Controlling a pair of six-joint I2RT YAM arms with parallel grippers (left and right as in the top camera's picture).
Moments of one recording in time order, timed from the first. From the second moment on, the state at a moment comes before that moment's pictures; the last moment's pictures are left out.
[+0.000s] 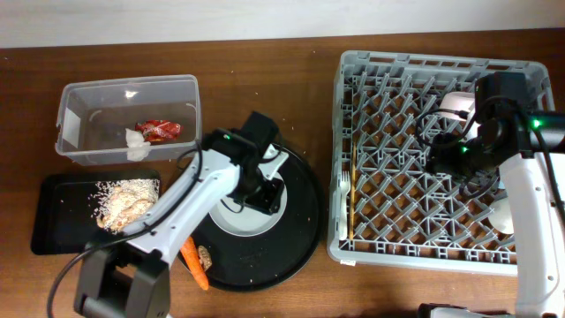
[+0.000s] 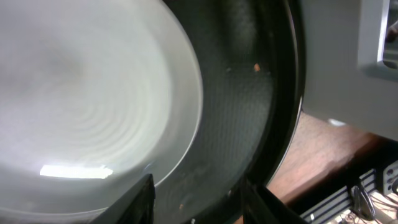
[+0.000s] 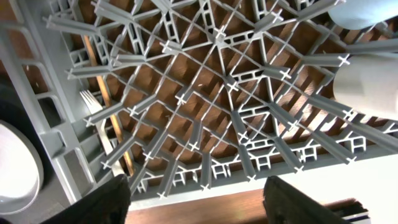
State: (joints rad) left arm -0.50 1.73 1.33 -1.11 0.25 -0.06; right arm -0.12 1.44 1.50 -1.42 -0.02 0.26
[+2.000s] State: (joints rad) left arm 0.20 1.41 1.38 -1.34 0.09 -0.11; right arm 0.58 2.07 1.77 -1.16 -0.01 0.32
